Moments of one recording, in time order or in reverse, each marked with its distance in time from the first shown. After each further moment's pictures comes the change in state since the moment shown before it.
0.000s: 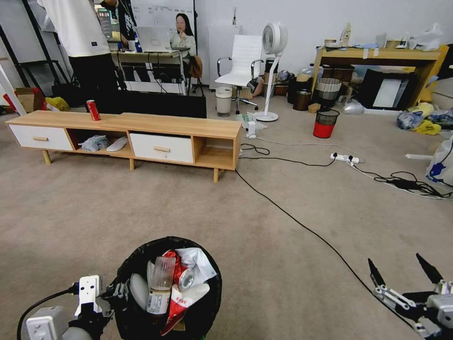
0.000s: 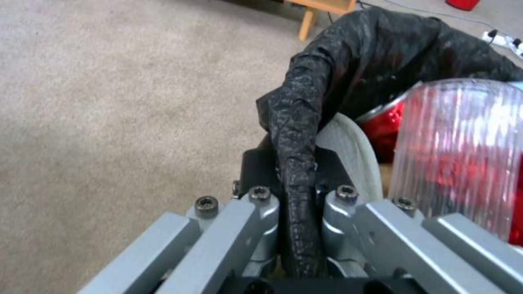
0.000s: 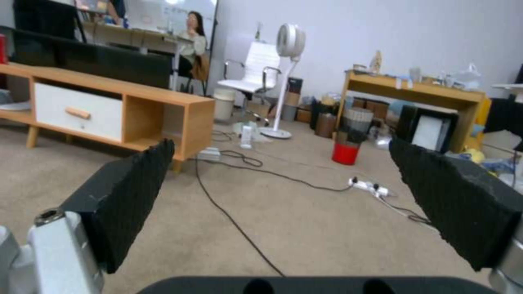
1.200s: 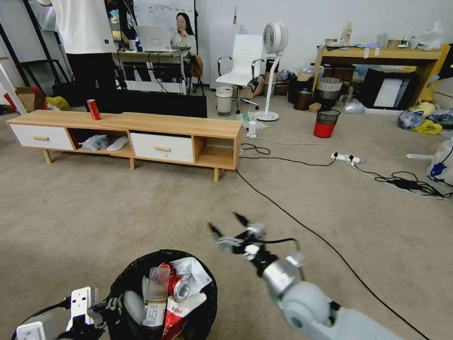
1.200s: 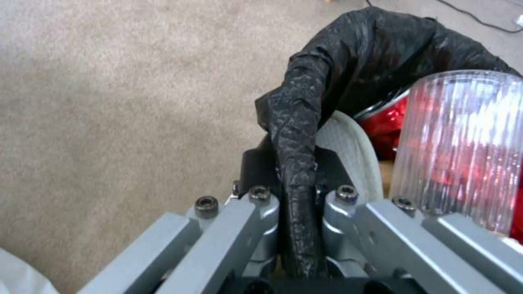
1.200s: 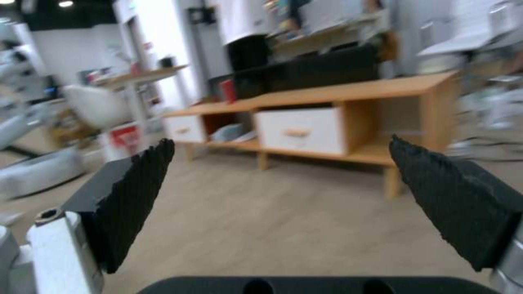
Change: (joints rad) left arm 0.033 0.002 -0.068 -0.005 -0.189 0.085 -0.098; right arm 0.946 -0.591 -1.060 -0.323 0.511 -0.098 0.358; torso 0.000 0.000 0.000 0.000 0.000
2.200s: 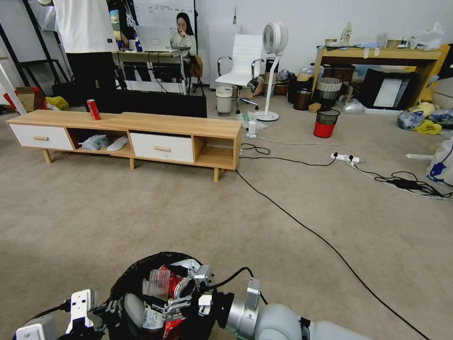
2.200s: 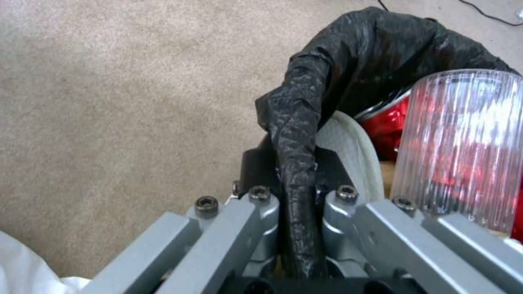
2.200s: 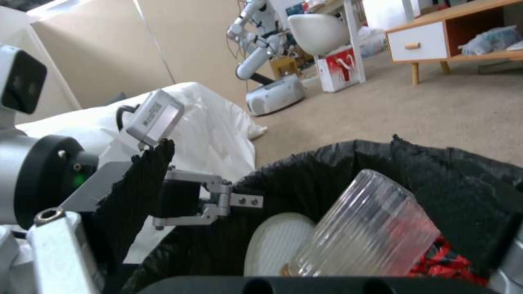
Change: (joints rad) left arm 0.029 -0.005 -0.003 0.000 -0.028 0.002 -0.007; right arm 0.314 0.103 -0.589 0.011 0.155 -0.077 -0.253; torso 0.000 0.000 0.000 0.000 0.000
